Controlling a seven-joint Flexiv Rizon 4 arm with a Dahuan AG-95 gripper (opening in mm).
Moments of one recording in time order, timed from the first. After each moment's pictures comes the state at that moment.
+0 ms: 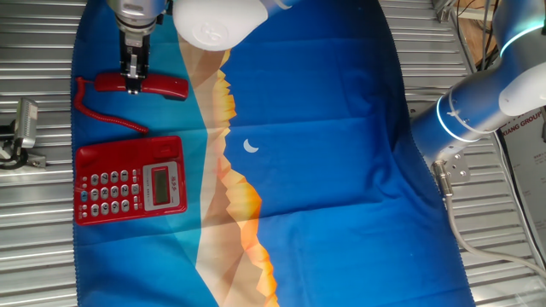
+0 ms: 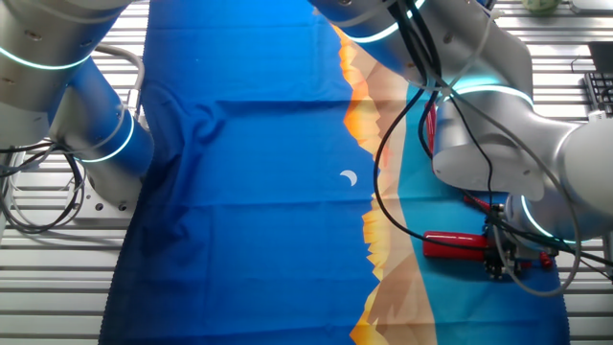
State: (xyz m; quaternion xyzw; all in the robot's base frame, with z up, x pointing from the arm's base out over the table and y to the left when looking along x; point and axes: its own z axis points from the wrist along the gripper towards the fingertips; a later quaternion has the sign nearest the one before) arm 0.684 -0.173 0.029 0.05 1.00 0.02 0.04
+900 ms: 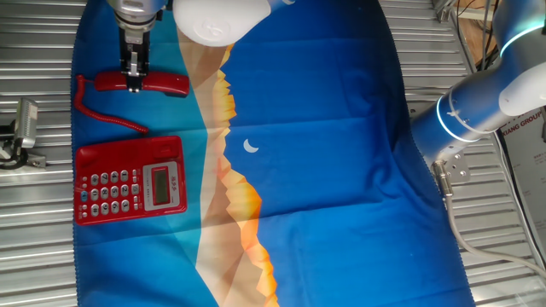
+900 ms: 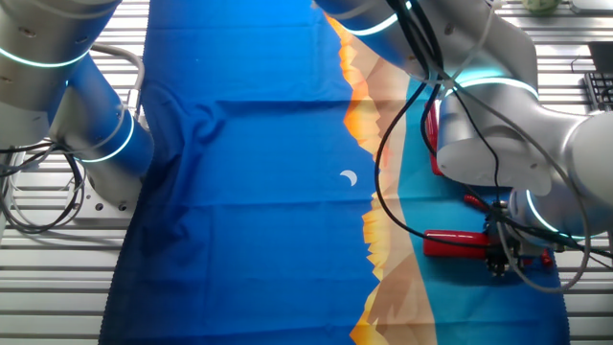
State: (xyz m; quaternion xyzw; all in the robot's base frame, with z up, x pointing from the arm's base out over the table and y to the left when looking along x) arm 0.683 -0.171 0.043 0.03 1.00 0.02 0.04
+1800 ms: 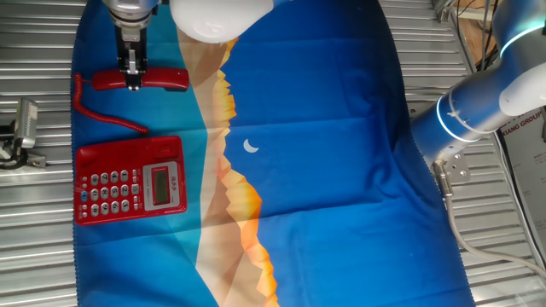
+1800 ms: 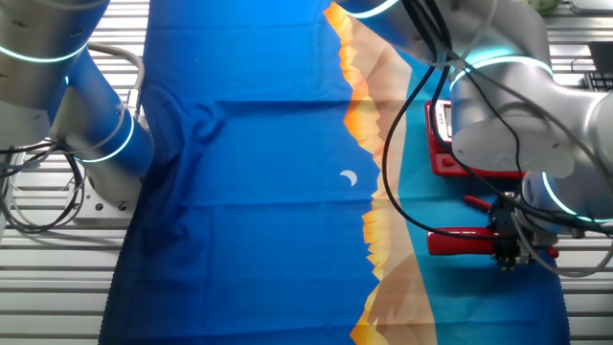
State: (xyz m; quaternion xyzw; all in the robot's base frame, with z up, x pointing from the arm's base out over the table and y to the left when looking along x) arm 0.685 -0.165 0.063 0.00 1.00 0.01 0.03
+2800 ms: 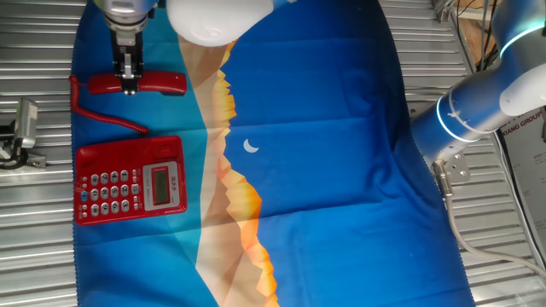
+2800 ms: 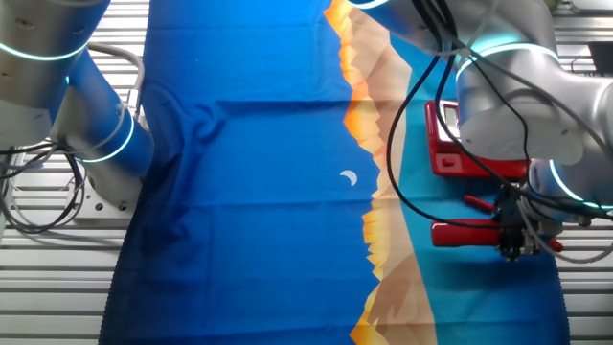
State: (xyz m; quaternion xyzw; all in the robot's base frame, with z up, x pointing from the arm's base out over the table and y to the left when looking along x) arm 0.696 -0.146 0.065 0.01 1.00 0.01 0.03
